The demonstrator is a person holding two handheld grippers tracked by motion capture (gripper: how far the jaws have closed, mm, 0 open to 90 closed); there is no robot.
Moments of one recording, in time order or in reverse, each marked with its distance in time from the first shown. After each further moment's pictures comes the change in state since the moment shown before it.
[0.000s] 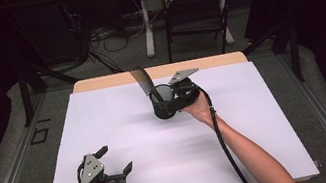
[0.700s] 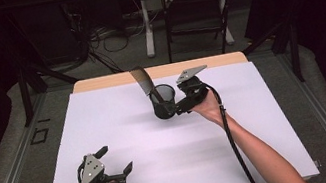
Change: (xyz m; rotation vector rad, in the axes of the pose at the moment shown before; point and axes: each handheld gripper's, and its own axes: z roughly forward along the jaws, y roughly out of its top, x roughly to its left) left arm 0.001 0.000 0.001 0.008 -0.001 -0.003; right arm -0.005 -0.001 -0.027 0.029 0.054 -0.003
